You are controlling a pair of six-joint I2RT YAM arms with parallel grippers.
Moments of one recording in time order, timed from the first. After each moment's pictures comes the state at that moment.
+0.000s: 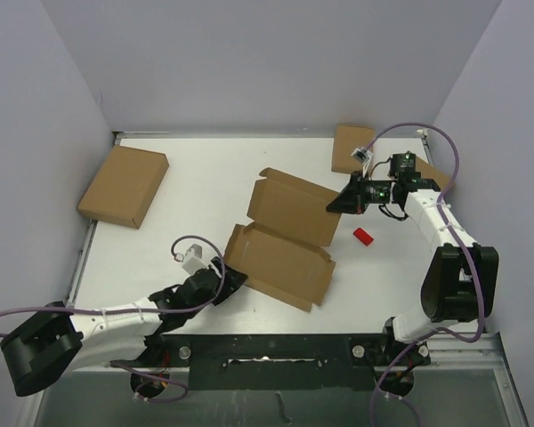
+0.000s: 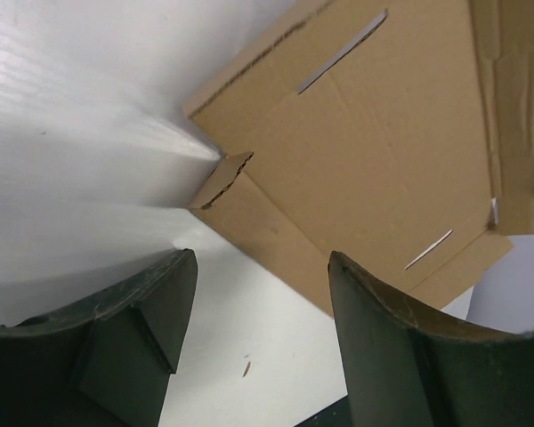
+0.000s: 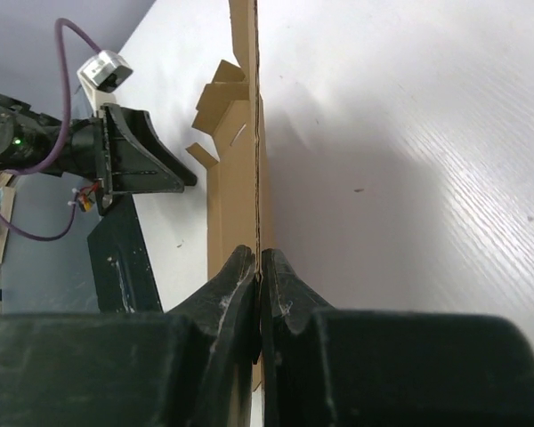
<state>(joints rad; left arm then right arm) -0.96 0.99 0.16 0.18 -0.35 -1.37 0.00 1.54 1.18 -0.59 -1.17 -0.24</state>
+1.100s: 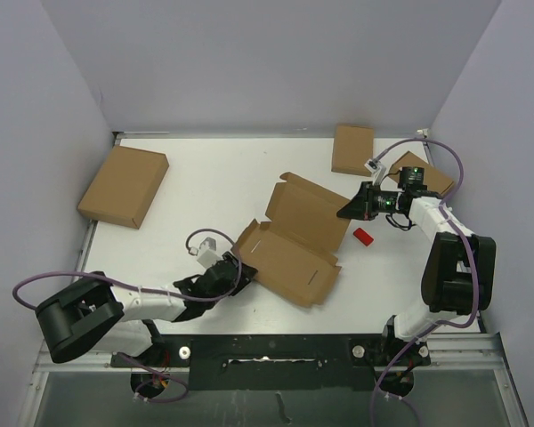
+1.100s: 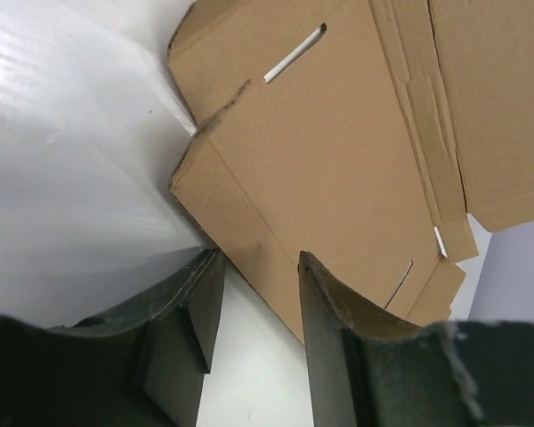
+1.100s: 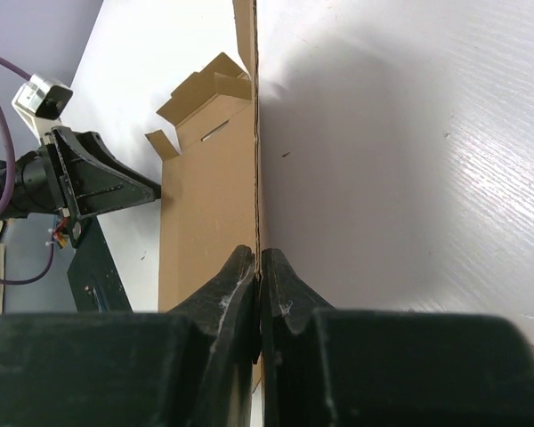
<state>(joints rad) -0.99 1.31 0.29 0.37 -0.42 -1.43 -0.11 1.60 1.03 -0.42 -1.08 -0.14</state>
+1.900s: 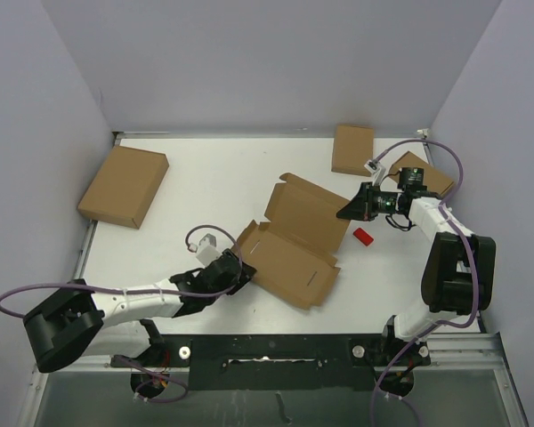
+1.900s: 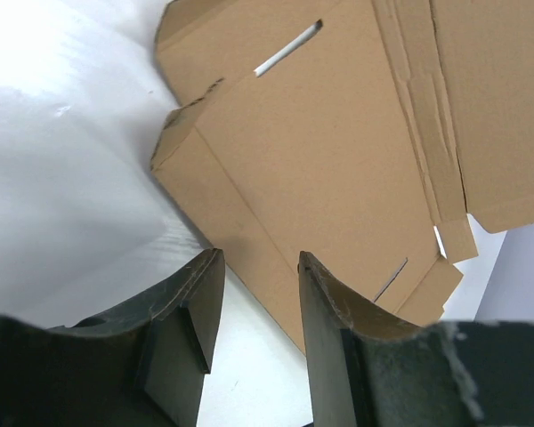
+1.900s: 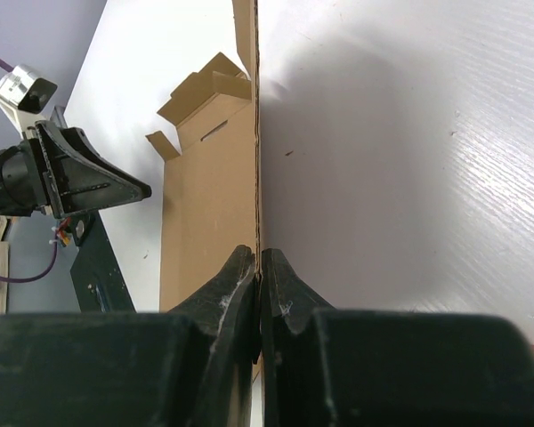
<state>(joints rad) -1.00 1.23 0.42 0.05 -0.41 -1.45 -0.11 1.60 1.02 -0.42 -1.09 -0.14</state>
